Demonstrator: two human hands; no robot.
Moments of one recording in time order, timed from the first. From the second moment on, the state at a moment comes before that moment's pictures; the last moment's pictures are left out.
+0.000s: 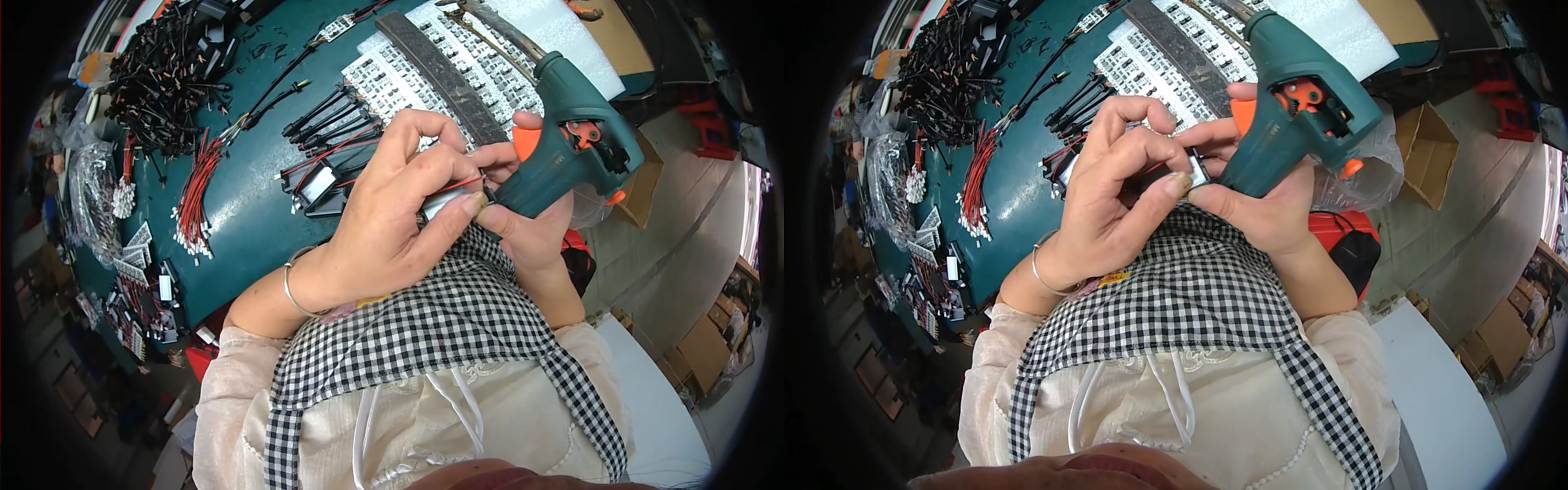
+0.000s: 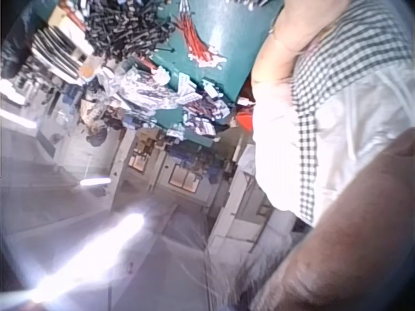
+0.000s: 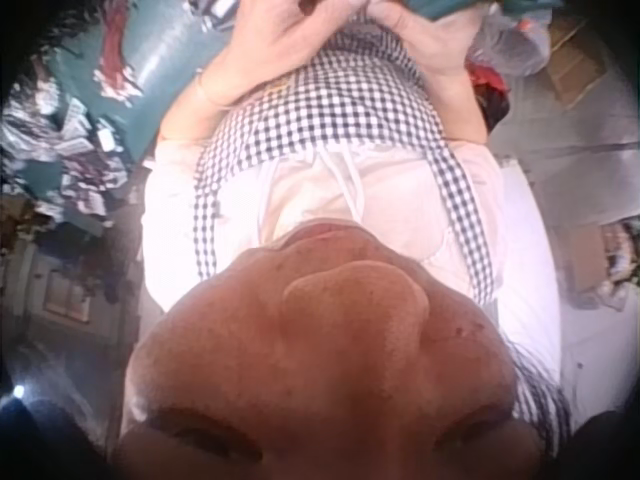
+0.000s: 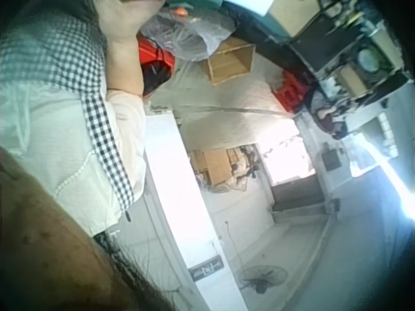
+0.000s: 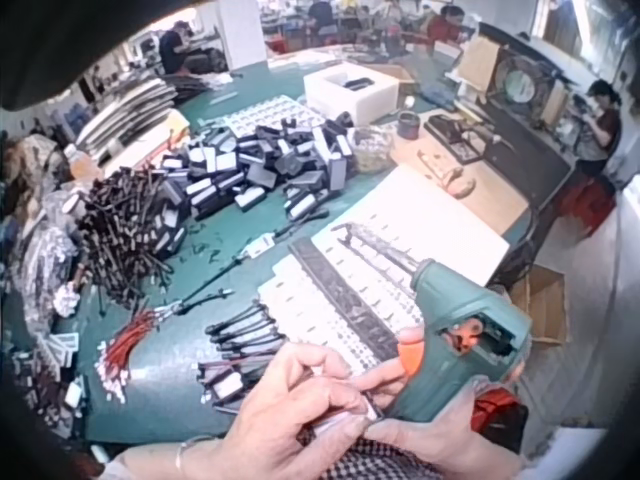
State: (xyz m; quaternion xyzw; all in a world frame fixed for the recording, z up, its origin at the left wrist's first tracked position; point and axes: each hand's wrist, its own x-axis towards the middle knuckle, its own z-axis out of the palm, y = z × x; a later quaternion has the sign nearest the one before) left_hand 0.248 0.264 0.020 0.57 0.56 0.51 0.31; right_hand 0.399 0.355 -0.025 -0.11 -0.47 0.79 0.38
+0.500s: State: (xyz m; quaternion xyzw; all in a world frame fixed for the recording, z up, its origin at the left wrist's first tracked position) left_hand 0.233 0.263 0.023 0.59 0.57 0.50 0.28; right_hand 0.401 0.351 -0.030 -0.15 -0.56 0.74 0.35
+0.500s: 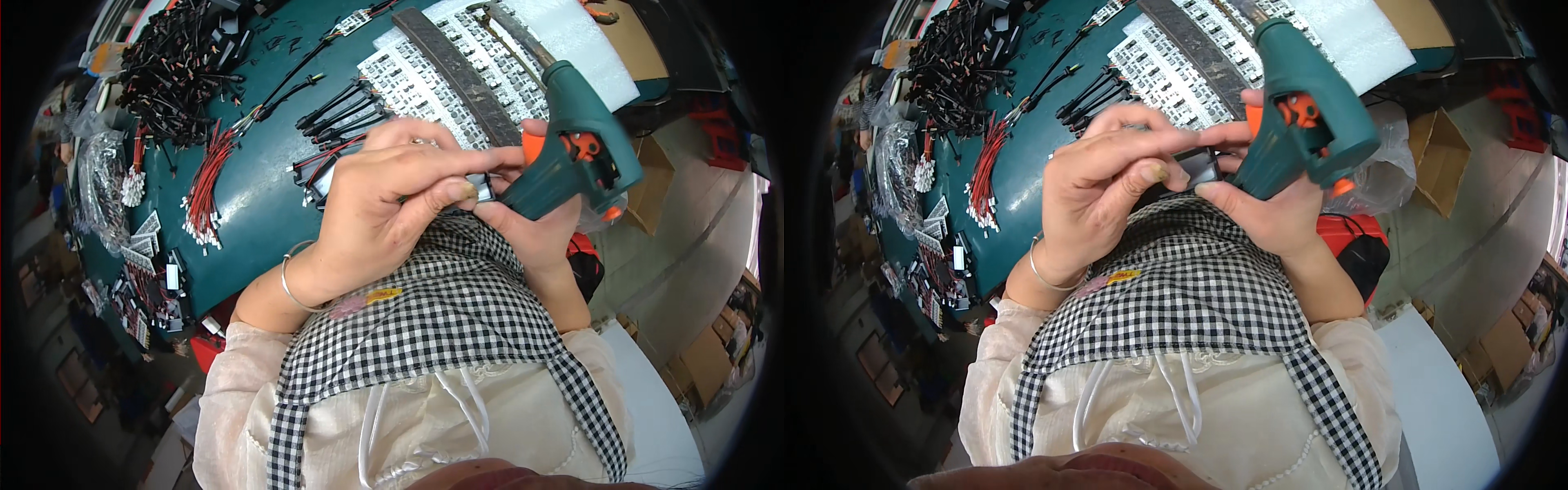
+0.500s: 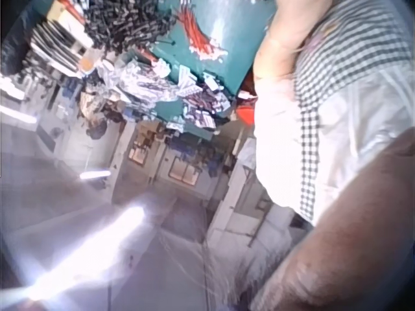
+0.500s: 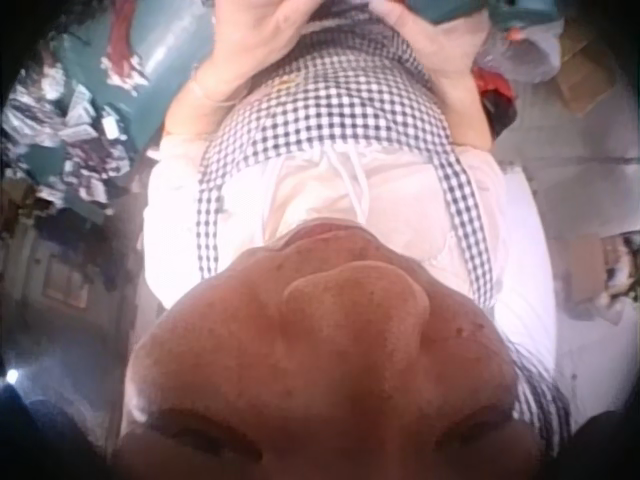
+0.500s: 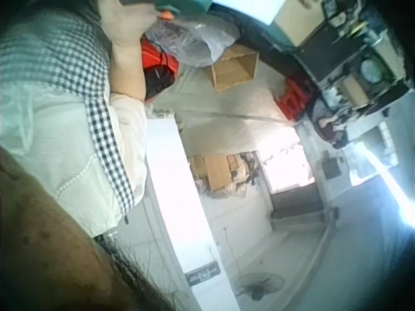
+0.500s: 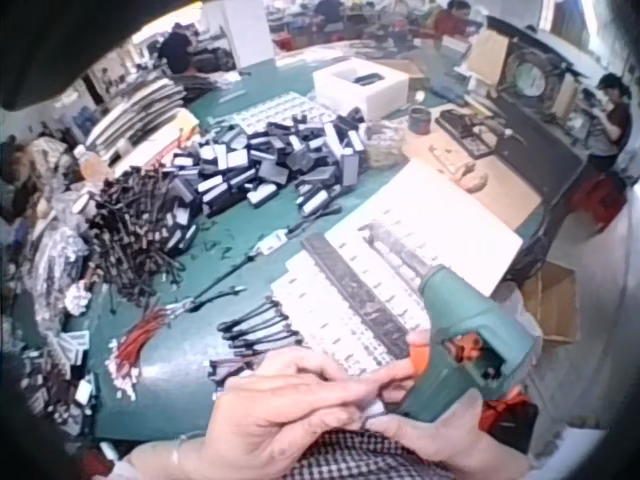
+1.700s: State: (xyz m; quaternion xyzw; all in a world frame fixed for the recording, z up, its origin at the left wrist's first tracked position) left_hand 0.165 0.287 -0.034 0.48 0.81 0.30 0.17; right_hand 0.442 0.350 -0.014 -0.33 -0.50 0.77 0.25
